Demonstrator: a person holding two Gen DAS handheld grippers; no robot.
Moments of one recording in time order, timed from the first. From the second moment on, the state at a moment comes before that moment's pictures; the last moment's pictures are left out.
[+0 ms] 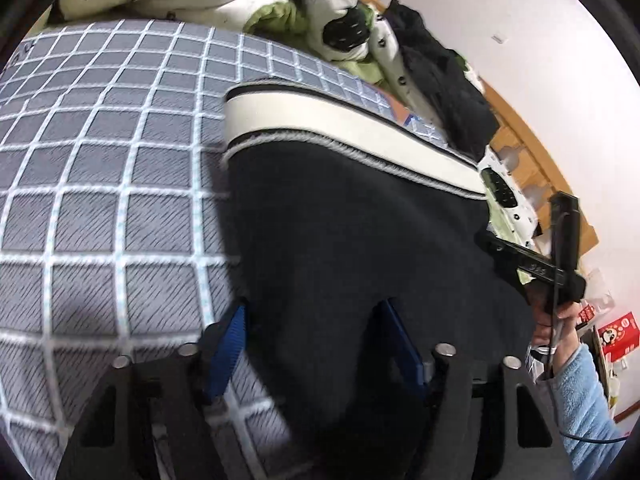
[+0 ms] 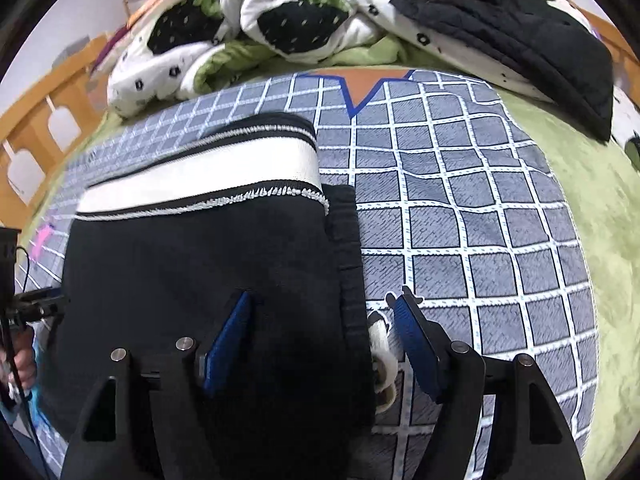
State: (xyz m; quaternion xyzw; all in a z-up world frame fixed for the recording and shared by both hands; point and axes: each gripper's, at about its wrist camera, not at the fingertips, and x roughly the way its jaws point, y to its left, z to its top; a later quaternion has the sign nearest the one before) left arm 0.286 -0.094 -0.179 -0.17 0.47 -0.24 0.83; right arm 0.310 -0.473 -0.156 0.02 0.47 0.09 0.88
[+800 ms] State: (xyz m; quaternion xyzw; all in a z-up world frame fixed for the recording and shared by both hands) left arm 0.267 0.051 -0.061 -0.13 0.45 -0.14 0.87; right arm 0.272 -0.365 -0.084 0.19 0.44 0.25 0.84
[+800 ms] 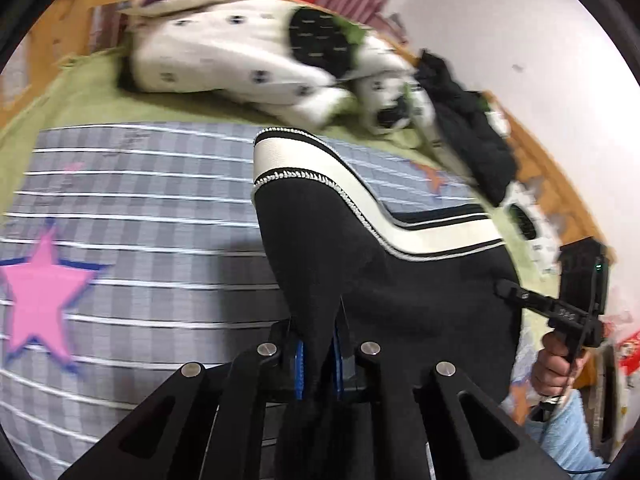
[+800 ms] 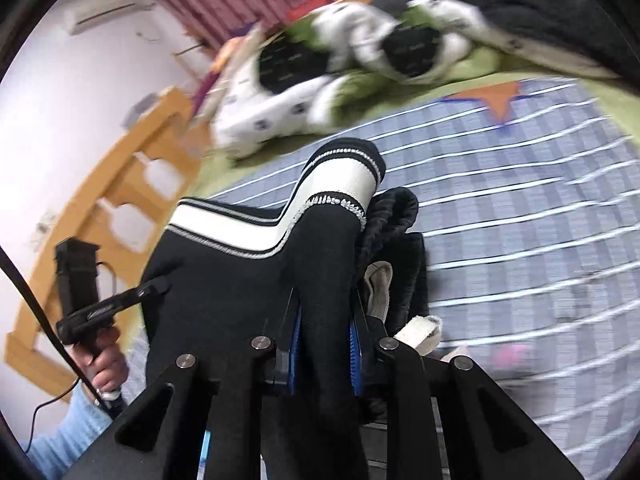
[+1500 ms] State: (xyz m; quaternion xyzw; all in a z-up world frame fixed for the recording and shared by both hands) left arm 0.306 0.038 -0.083 -0.03 0.36 -0.11 0.93; right arm 0.308 -0.274 -0.092 0.02 0.34 0.20 0.92
